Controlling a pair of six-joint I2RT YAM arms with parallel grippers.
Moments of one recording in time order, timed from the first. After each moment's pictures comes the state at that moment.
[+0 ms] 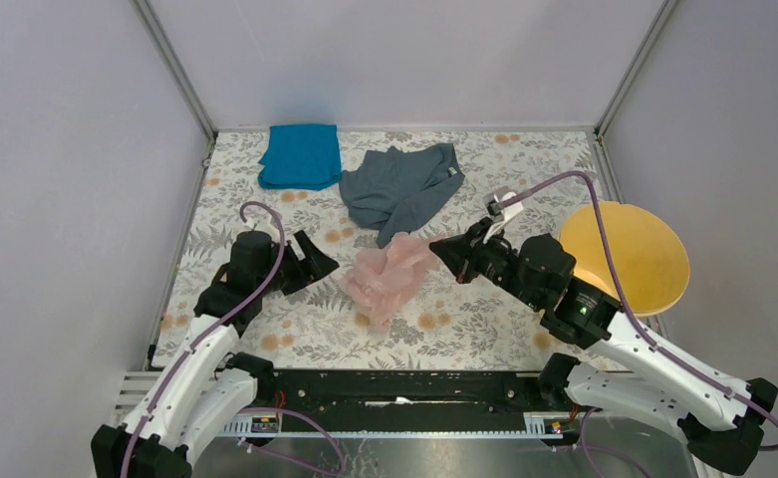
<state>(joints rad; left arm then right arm) -0.28 0.77 0.57 -0.44 0.26 -0.75 0.92 0.78 0.82 -0.14 0.12 0.46</state>
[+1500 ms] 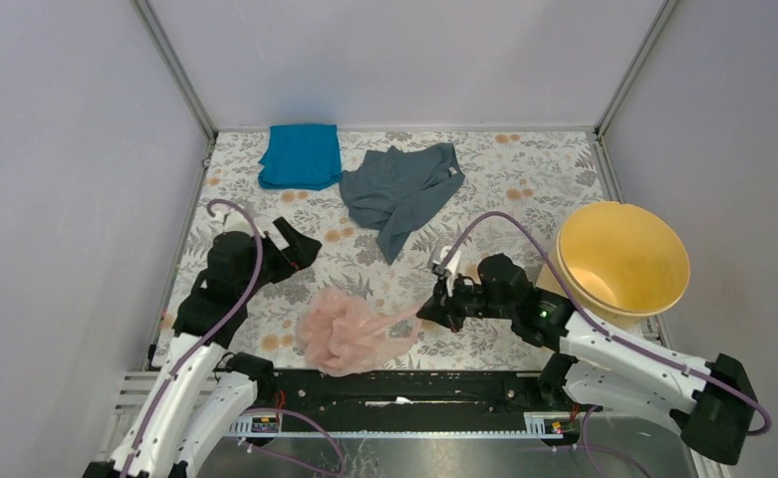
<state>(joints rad) -0.28 0.61 0.72 -0.54 0.02 -0.71 0.91 0.92 0.58 -0.10 -0.48 0.09</state>
